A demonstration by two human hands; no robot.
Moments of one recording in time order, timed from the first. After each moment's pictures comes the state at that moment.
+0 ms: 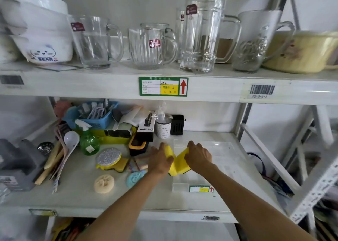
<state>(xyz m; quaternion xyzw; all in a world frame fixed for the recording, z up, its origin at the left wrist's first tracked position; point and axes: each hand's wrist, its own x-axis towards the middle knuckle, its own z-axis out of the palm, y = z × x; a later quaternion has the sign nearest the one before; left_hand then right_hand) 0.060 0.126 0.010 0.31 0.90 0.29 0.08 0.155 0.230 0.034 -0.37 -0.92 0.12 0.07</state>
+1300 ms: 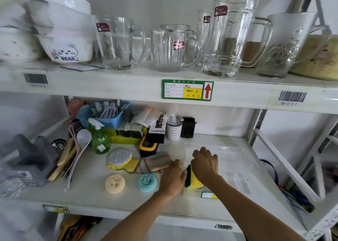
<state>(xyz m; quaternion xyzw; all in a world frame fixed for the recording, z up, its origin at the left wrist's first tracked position) 0.067 0.107 -0.039 0.41 0.85 0.33 0.06 0.132 0.215 0.009 -0.35 -0.93 0.00 0.09</state>
